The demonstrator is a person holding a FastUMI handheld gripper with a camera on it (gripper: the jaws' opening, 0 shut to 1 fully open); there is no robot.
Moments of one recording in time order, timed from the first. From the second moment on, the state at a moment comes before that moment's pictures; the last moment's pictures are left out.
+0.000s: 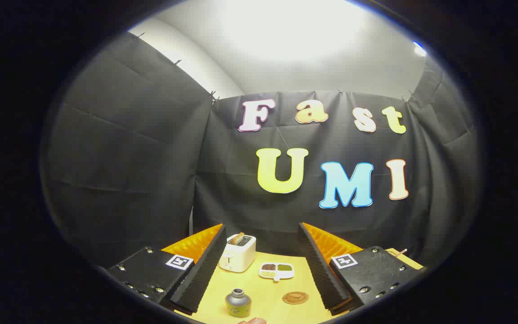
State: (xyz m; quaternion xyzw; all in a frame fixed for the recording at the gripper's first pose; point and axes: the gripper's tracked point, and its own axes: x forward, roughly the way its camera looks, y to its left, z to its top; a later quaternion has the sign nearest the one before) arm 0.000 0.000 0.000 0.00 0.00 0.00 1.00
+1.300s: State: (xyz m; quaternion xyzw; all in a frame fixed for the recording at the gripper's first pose) arm -0.017 0.019 0.017 -0.03 -0.03 -0.04 1.00
